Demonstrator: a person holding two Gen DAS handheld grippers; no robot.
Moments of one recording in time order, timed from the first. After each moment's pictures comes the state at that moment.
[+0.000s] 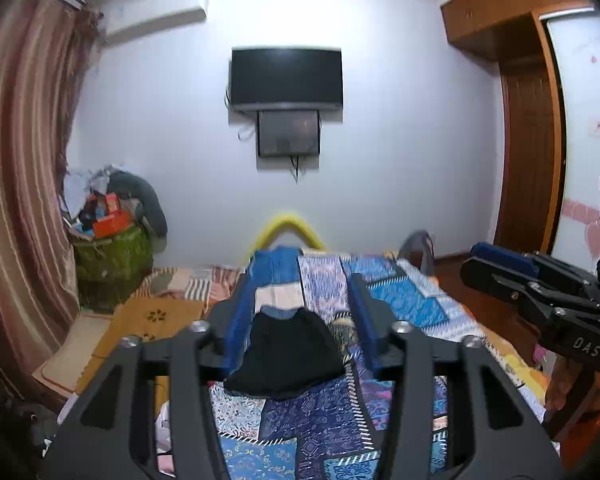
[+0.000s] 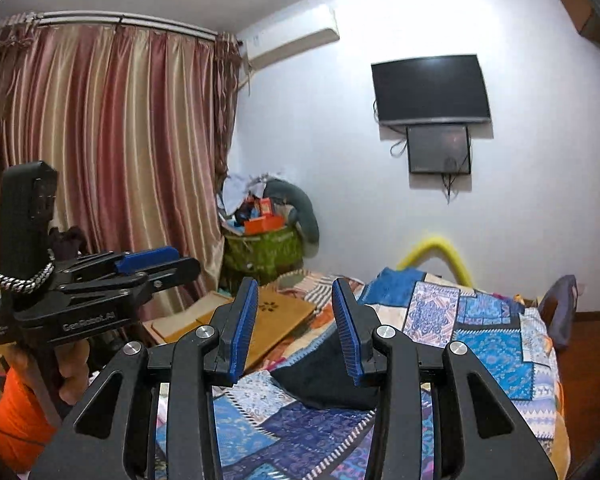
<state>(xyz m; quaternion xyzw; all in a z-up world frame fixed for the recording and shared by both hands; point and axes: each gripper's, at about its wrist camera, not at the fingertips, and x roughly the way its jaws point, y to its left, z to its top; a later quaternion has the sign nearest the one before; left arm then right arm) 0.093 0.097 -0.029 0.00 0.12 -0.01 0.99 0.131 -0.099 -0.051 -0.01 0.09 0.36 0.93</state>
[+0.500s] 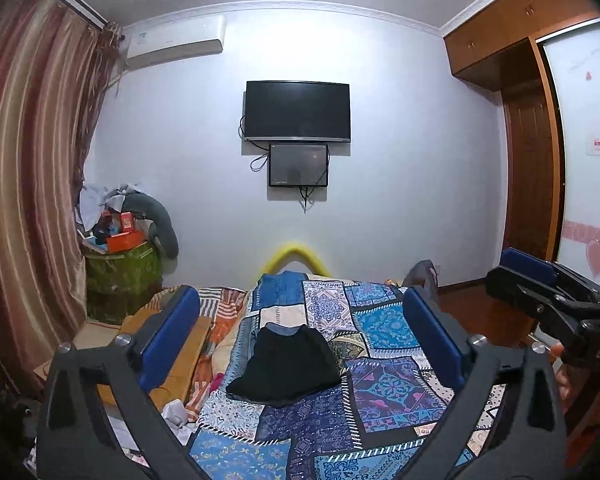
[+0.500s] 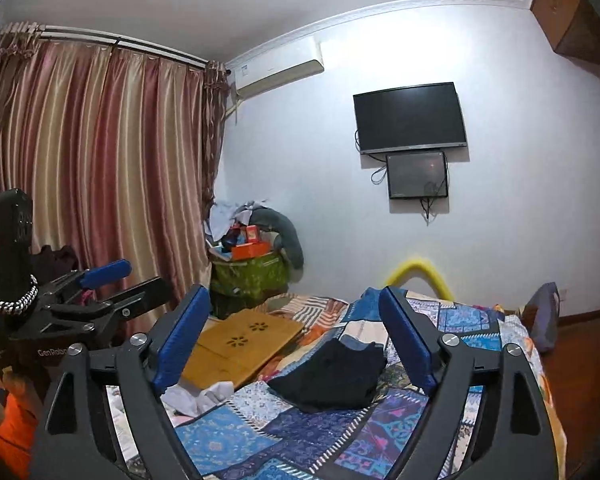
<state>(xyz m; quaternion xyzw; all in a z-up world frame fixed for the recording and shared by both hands) 0.040 0.093 -0.036 -0.01 0.07 0.01 1.00 0.094 -0.111 -0.050 0.01 0.04 0.33 0.94</state>
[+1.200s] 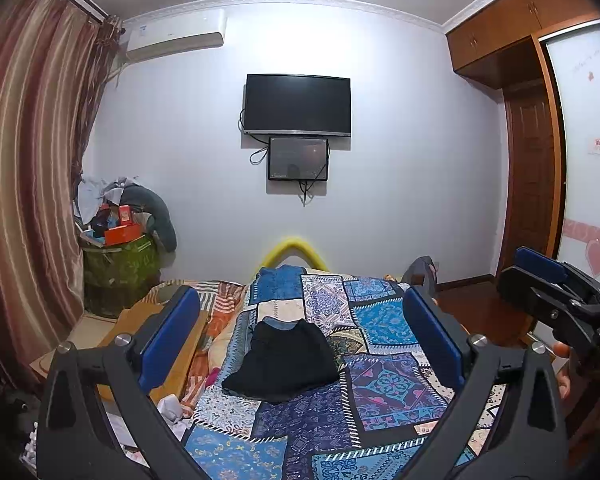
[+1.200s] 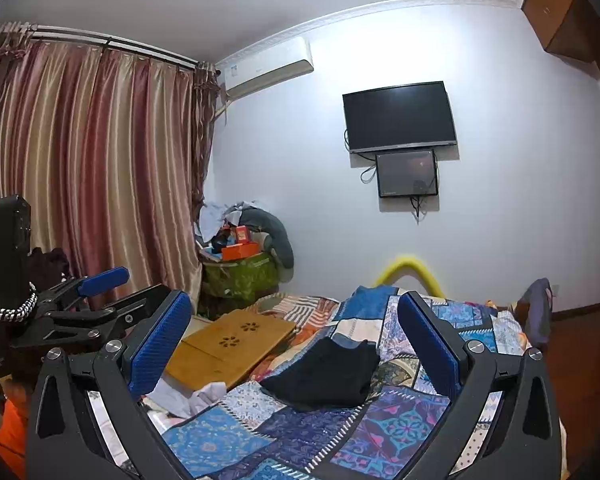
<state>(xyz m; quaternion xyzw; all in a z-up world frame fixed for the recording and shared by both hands) 0.049 0.091 -0.048 -0.01 0.08 0.00 1.00 0.086 -0.115 -0.059 0.01 0.04 0.31 0.95</state>
